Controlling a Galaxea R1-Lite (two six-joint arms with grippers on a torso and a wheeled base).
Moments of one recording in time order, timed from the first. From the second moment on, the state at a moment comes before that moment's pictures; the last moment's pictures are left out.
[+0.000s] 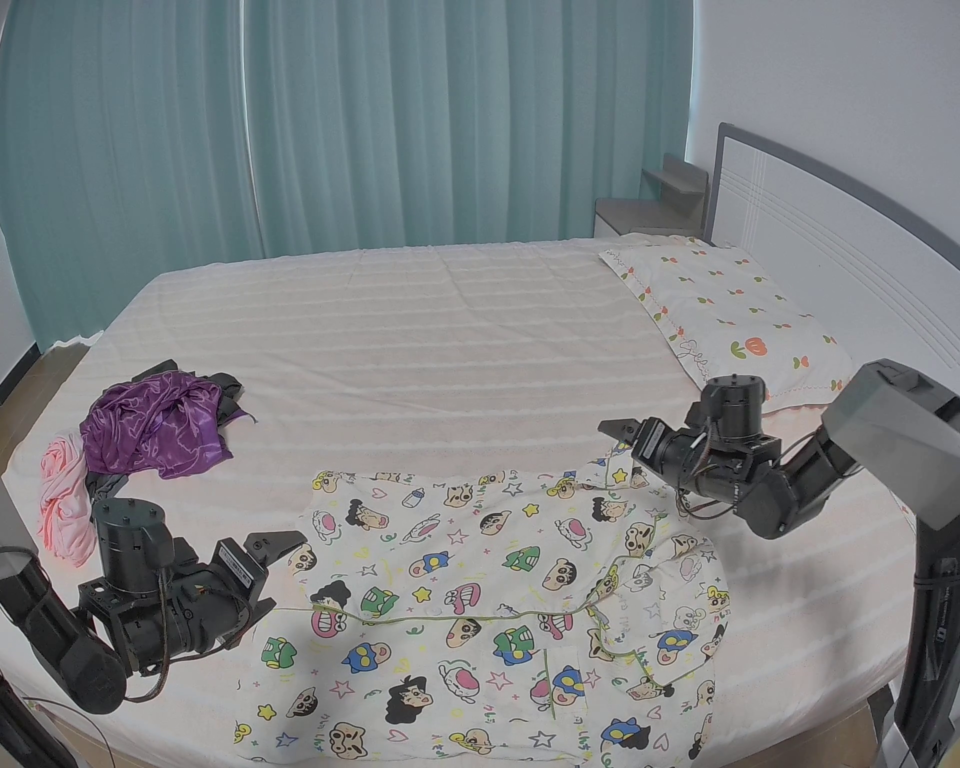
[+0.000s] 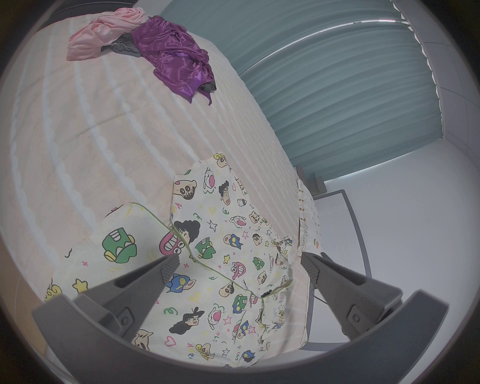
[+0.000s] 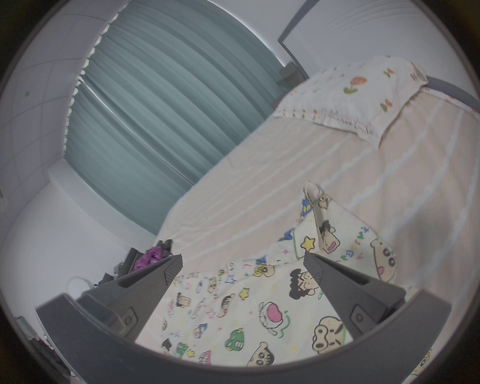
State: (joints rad) left arm -0.24 1.77 -0.14 -1.12 -0.14 -1.12; right arm 0.30 2.35 -1.16 -0.76 0.11 0.71
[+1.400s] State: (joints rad) left arm -0.22 1.79 -0.14 -1.12 -0.14 -1.14; right arm 0.32 2.72 -1.88 -0.59 -0.06 0.87
